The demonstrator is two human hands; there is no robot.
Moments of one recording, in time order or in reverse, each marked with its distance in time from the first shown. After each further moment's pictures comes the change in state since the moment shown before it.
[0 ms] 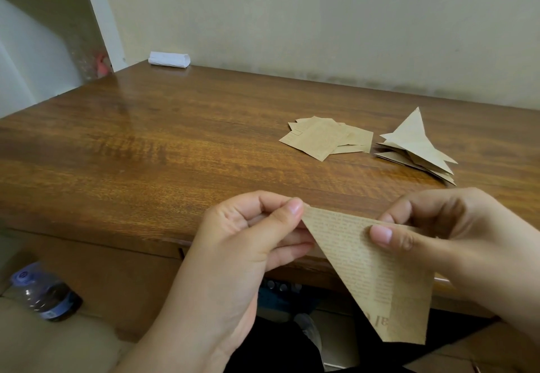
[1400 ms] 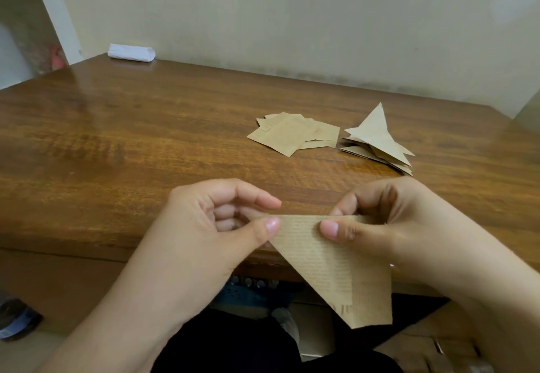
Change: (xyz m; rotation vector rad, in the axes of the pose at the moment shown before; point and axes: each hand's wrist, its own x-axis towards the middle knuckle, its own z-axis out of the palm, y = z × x) left_hand 0.010 0.003 -0.007 0.427 -0.139 0.194; right_hand 0.006 0.001 -0.002 0.025 -0.079 0.071
